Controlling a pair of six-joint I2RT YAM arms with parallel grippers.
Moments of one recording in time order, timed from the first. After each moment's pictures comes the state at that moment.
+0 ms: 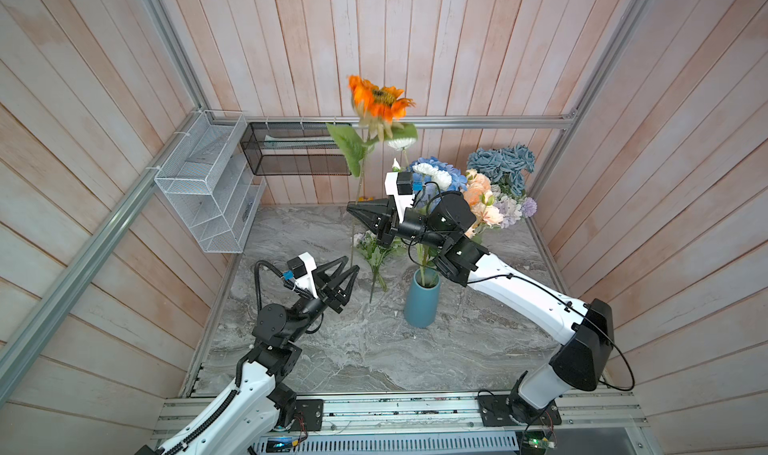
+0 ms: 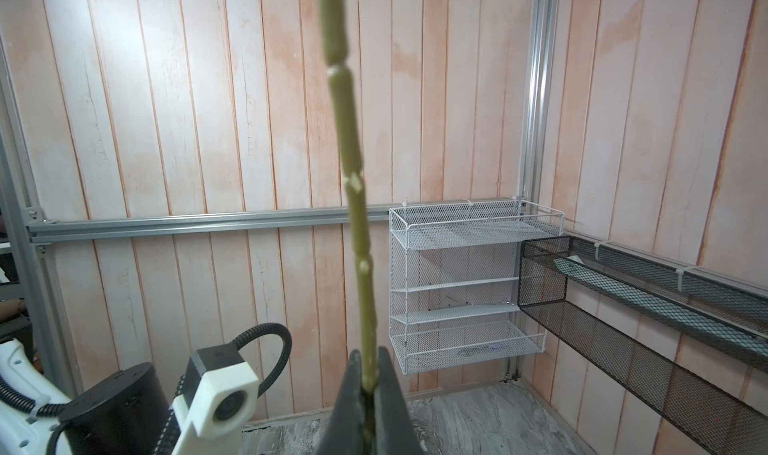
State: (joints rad) left arm -0.48 0.71 0.38 0.69 0.29 -0.42; right arm 0.84 1.61 1.50 0.44 -0.59 0.20
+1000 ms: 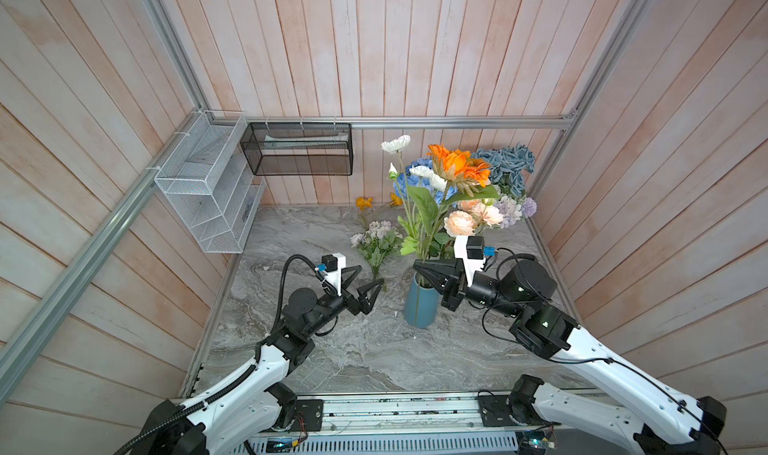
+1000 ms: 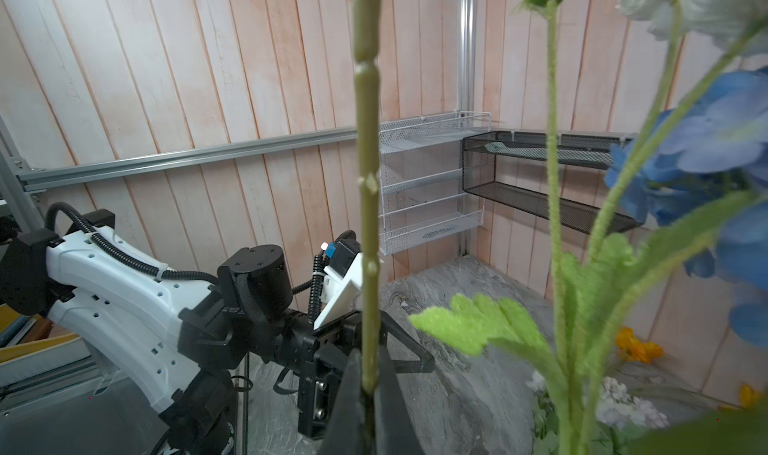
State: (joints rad) left arm -0.61 0.95 0.40 0.57 0.28 -0.39; right arm 0.83 0.87 0.88 0.11 -0.36 0.16
